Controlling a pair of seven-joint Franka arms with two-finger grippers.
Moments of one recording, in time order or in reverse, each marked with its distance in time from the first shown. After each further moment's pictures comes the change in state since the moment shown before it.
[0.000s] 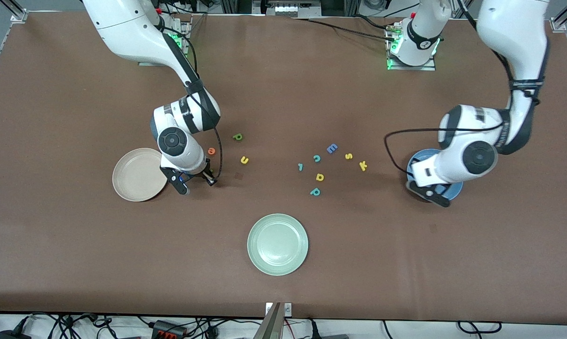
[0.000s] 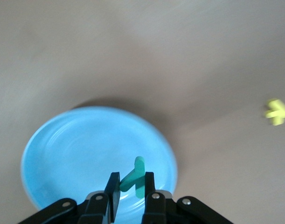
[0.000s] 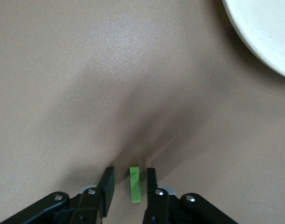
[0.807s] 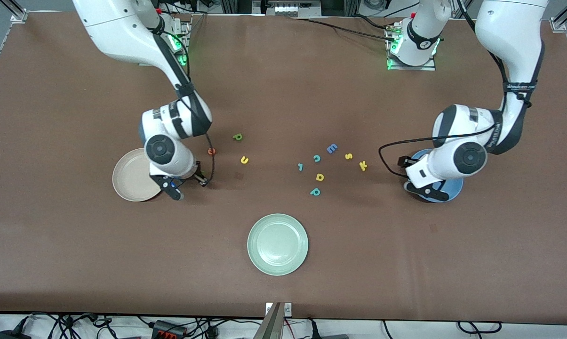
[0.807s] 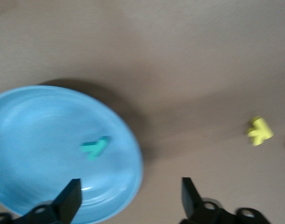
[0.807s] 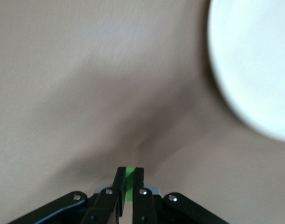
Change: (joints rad) left arm 0.009 0.003 -0.118 -0.033 0.000 -0.001 -0.329; right arm -0.067 -0.019 -0.015 0.075 0.000 -0.179 -0.240
